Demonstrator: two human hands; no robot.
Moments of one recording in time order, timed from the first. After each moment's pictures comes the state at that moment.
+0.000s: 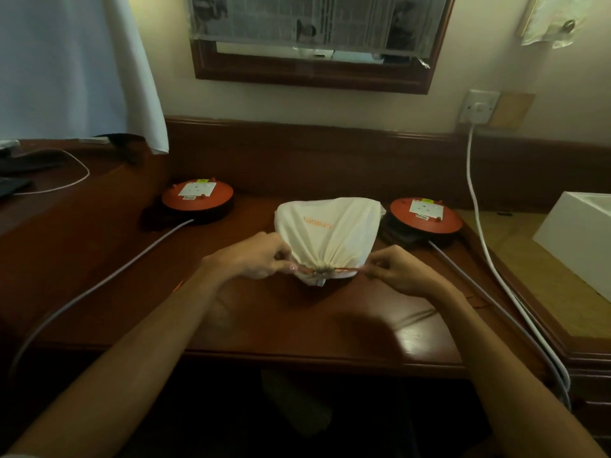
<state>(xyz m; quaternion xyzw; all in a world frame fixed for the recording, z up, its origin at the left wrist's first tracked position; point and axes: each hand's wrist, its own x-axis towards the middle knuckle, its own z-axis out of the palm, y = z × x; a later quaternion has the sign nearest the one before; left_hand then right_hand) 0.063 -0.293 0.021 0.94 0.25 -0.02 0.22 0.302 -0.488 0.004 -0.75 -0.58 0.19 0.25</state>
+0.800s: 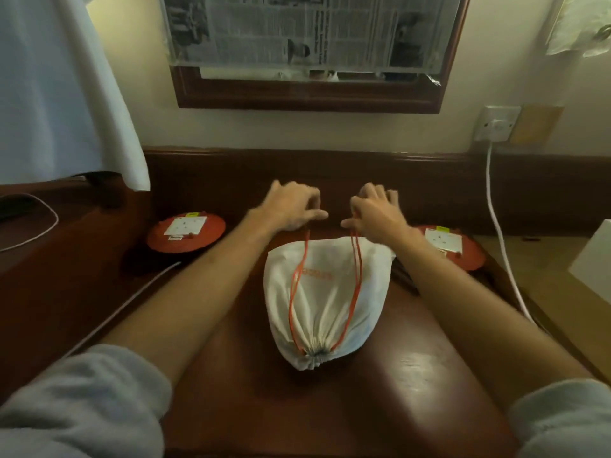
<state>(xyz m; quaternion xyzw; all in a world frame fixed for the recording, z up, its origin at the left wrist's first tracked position) 0.207 -0.200 0.110 0.95 0.29 0.09 -0.01 0.372 -0.314 0.078 -0.82 -0.56 -0.10 0.07</state>
